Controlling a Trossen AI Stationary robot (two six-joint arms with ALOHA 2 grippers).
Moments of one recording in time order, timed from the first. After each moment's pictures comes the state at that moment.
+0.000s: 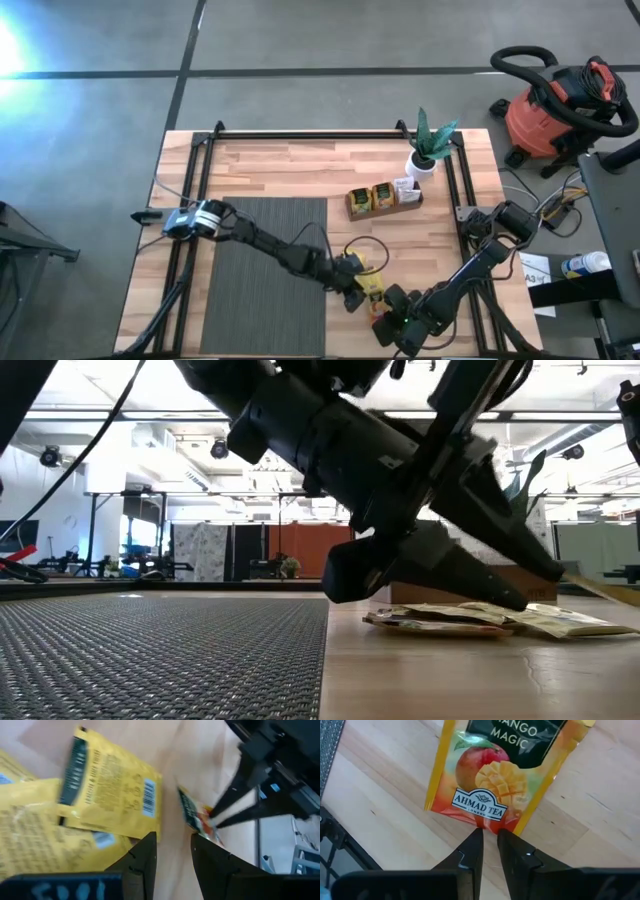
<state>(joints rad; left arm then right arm) -0.31 2.20 1.46 0.16 0.02 -0.89 0.83 1.90 1.08 -0.43 0.29 1.85</state>
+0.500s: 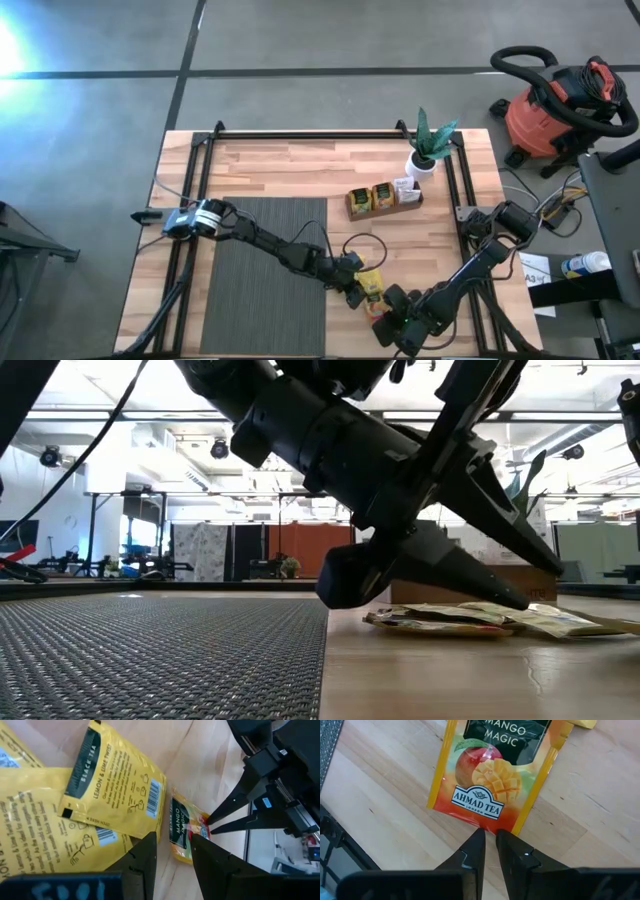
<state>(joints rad) -0.30 2.20 1.46 0.17 0.05 -1.02 0.83 1.91 1.08 -0.43 0.29 1.83</state>
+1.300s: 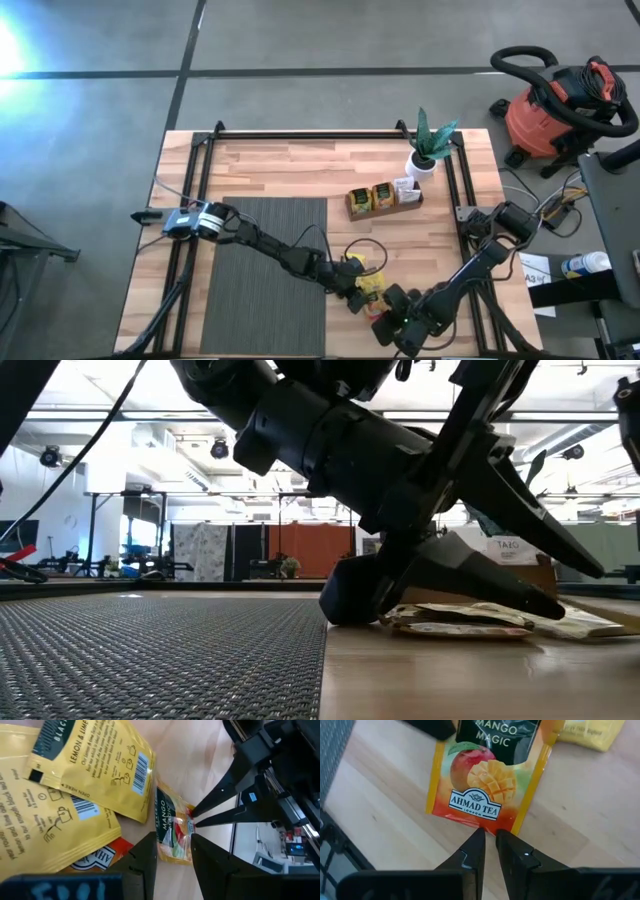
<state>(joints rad) -0.33 2.24 1.47 0.23 0.11 -1.10 0.83 1.91 1.08 -0.43 0.33 1.82</state>
